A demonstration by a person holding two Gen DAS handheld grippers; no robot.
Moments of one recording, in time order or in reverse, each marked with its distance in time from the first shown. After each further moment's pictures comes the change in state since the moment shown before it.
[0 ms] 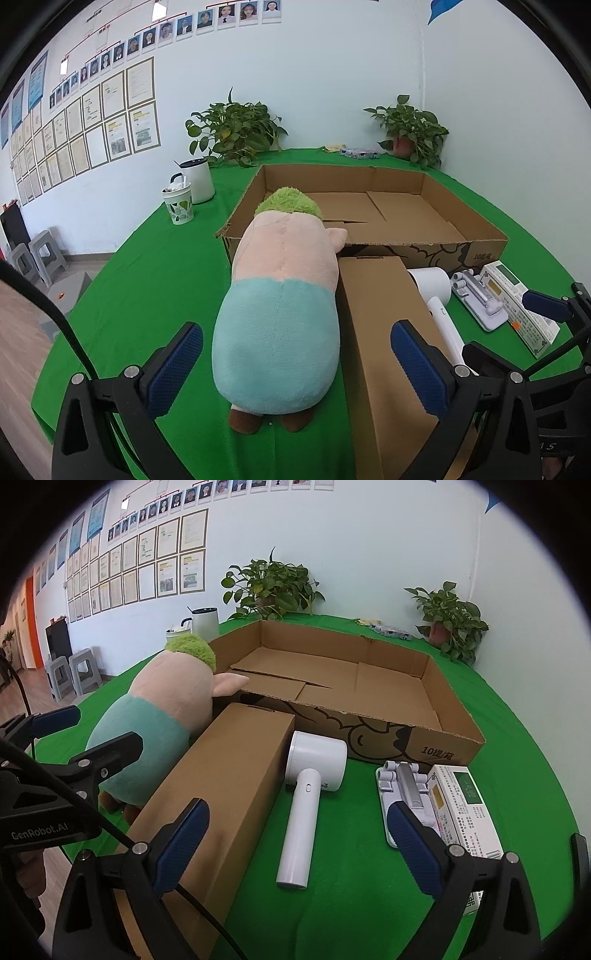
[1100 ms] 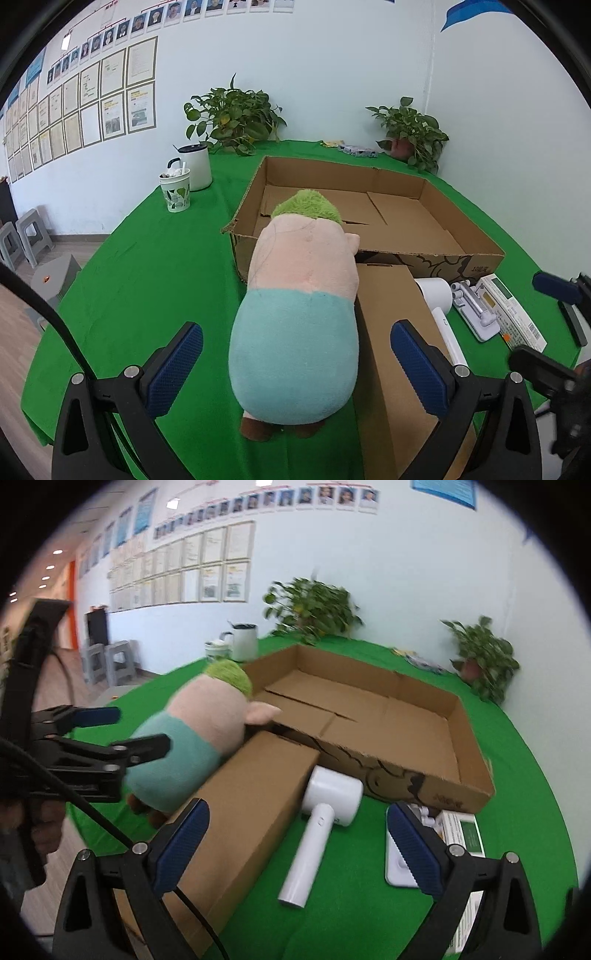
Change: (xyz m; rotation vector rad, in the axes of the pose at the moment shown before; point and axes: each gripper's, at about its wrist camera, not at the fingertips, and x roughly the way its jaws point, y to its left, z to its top) left arm 0.009 0.035 0.015 -0.069 0.041 -0.064; right arm -0.029 -0.002 0.022 -0.165 -0.094 0.170
